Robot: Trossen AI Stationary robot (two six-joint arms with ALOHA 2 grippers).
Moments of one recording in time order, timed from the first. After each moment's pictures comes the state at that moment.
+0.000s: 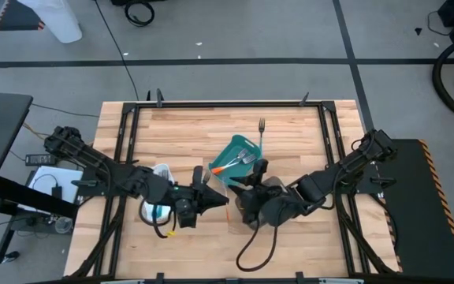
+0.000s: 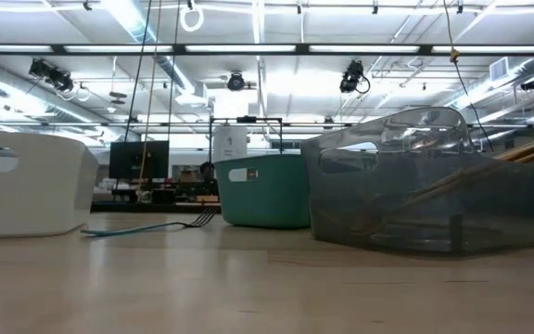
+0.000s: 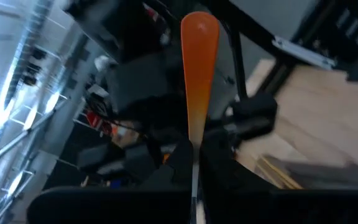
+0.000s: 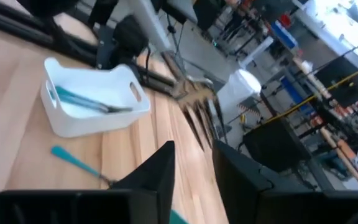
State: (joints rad) left arm -0.48 1.39 1.18 0.14 -0.42 0.96; right arm 0.53 1.66 1.49 -0.39 0.94 -0.20
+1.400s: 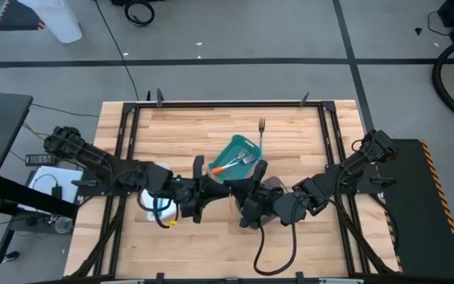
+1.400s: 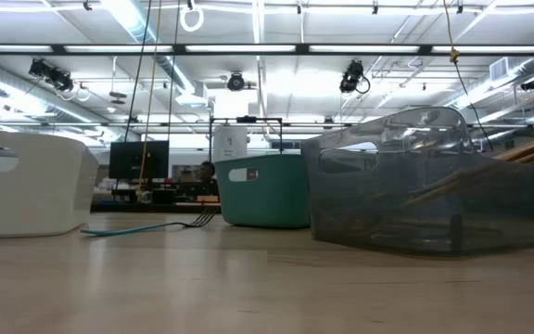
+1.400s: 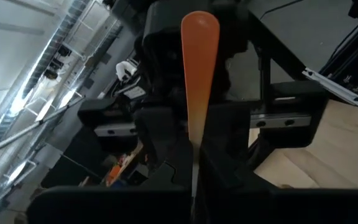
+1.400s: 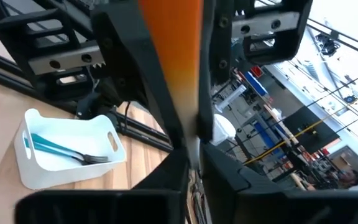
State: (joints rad) left arm -0.43 1.39 1.19 0.26 -0.36 0.88; right arm 0.56 1.66 1.49 -0.02 0.97 -0.58
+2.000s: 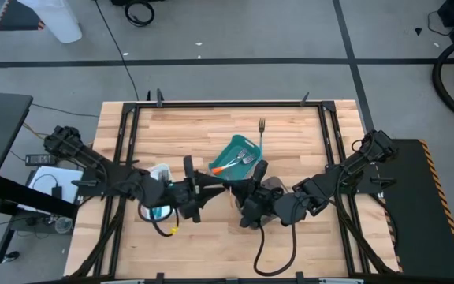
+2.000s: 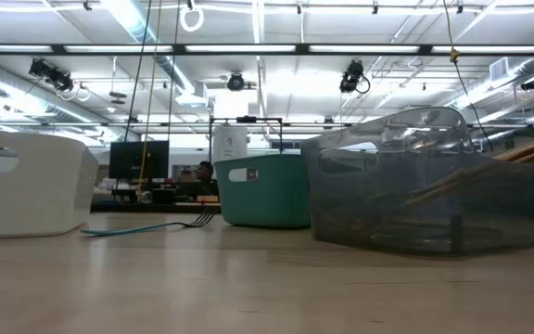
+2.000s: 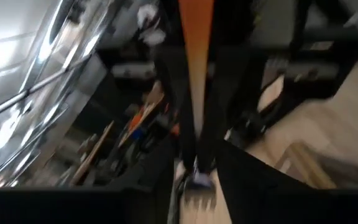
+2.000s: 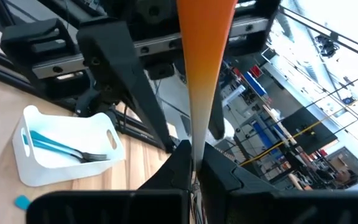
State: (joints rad) left arm -0.50 1.39 1.19 0.18 -0.69 0.82; right arm 0.56 1.66 1.49 -0.03 0.98 -0.59
